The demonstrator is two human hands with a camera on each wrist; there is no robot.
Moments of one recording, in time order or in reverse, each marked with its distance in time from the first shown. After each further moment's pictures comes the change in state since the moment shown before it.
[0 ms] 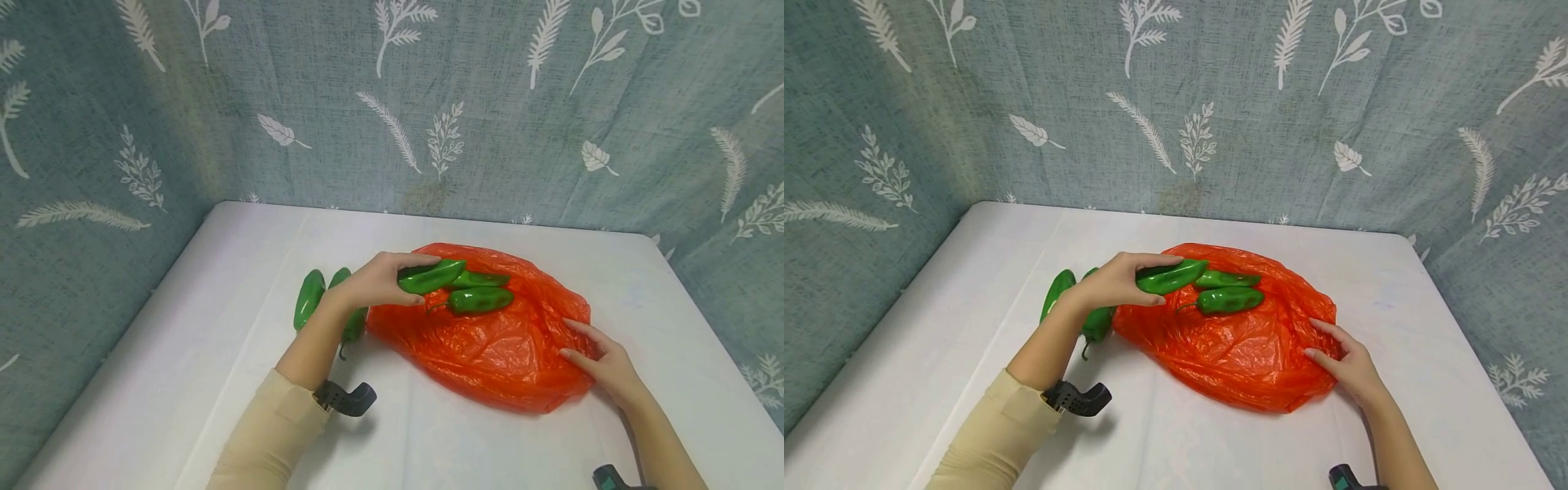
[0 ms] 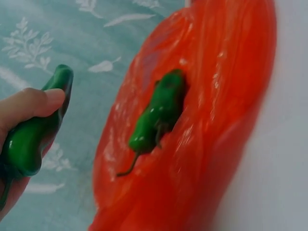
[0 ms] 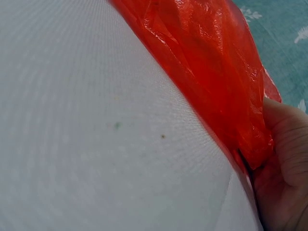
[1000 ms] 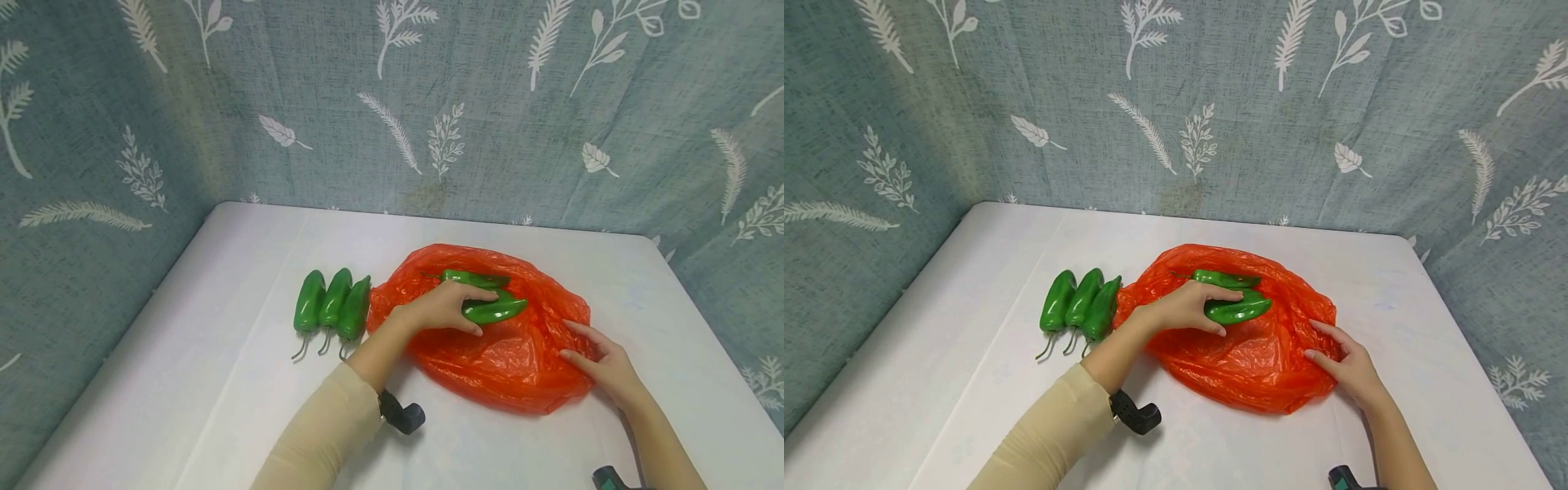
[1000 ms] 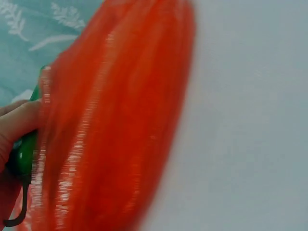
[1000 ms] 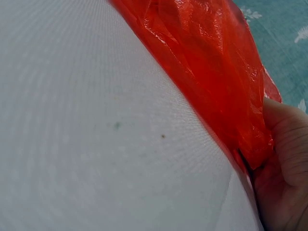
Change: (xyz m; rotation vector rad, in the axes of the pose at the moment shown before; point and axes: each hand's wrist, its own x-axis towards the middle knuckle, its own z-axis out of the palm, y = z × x) left_hand 0.058 0.005 0.083 0.101 -0.179 0.076; right_hand -0.001 -0.001 -0.002 0.004 -0.006 -0.006
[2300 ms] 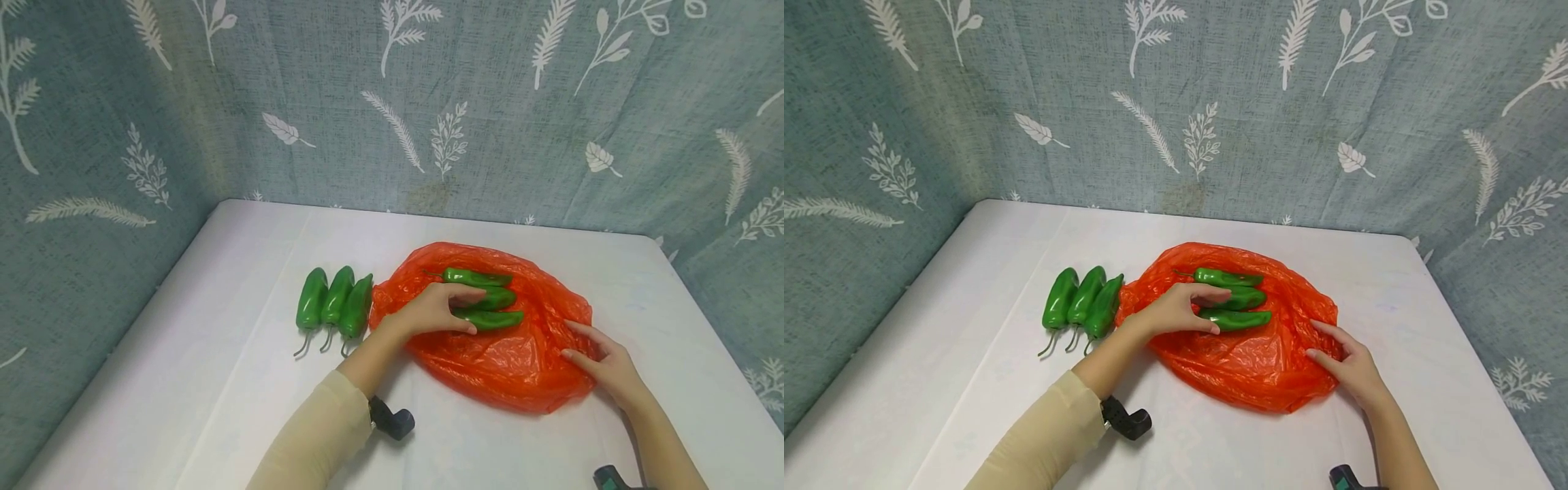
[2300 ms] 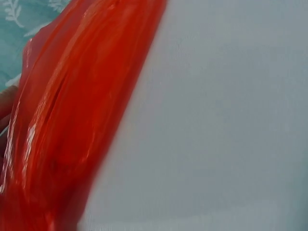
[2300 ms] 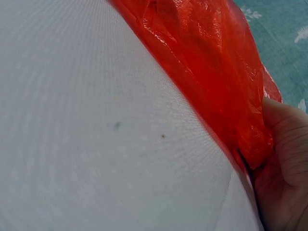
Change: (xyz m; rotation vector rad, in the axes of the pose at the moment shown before) left_hand -0.017 -0.013 0.009 -0.253 0.139 -0.009; right_hand -0.001 -0.001 0.001 -0.029 0.003 -0.008
